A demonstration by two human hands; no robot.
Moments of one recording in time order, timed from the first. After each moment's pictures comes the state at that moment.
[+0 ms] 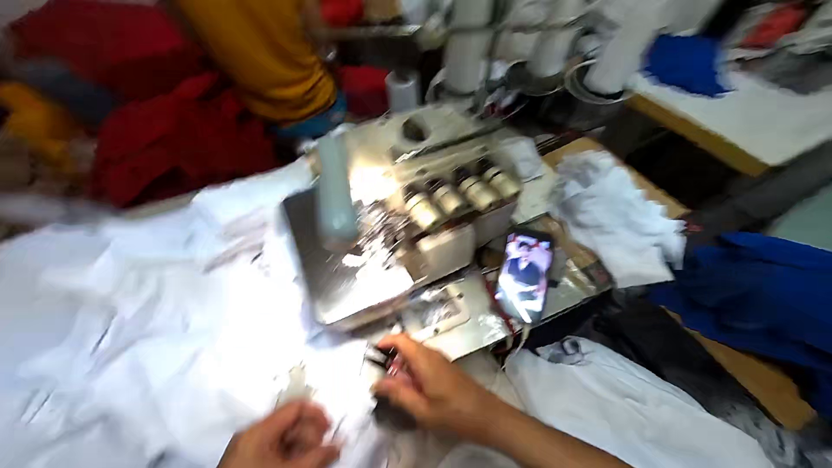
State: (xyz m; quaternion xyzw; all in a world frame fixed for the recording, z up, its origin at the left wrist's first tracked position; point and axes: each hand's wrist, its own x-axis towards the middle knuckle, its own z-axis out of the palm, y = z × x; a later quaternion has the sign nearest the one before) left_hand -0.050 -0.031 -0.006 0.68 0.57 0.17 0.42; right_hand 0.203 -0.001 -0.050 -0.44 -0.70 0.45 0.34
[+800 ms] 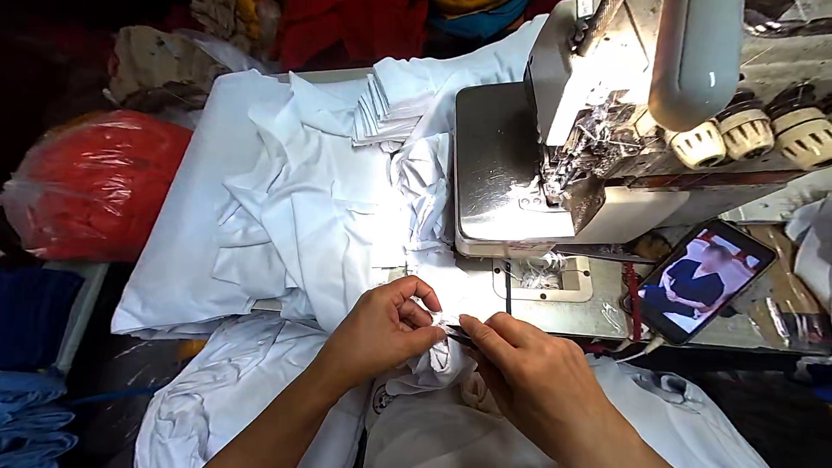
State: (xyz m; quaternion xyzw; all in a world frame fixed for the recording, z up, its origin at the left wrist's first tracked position) left_hand -0.035 -0.023 -0.001 0.56 0.60 0.25 0.51; right_hand 0.187 -0.024 -0.029 -0.39 -0.87 0.12 0.27
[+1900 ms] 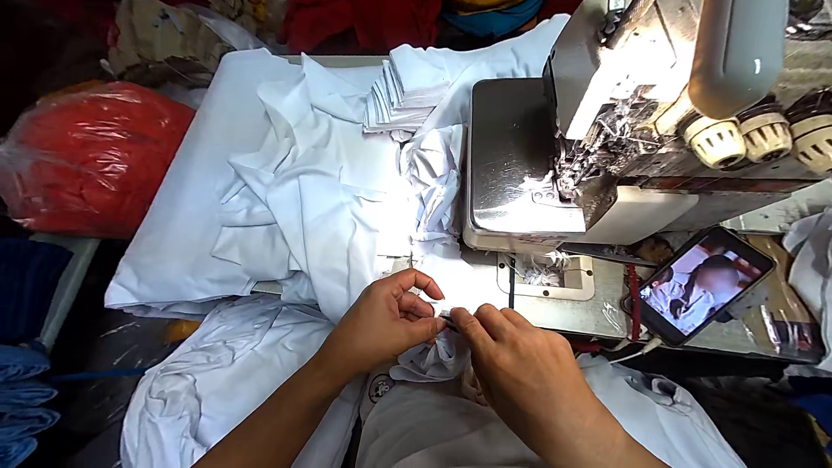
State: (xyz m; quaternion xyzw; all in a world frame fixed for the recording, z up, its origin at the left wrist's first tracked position) left_hand -0.034 -0.034 -0.003 0.48 0.60 0.30 0.56; right_hand 0.168 -0.029 -0.021 -0.38 -0.90 0.04 0.19
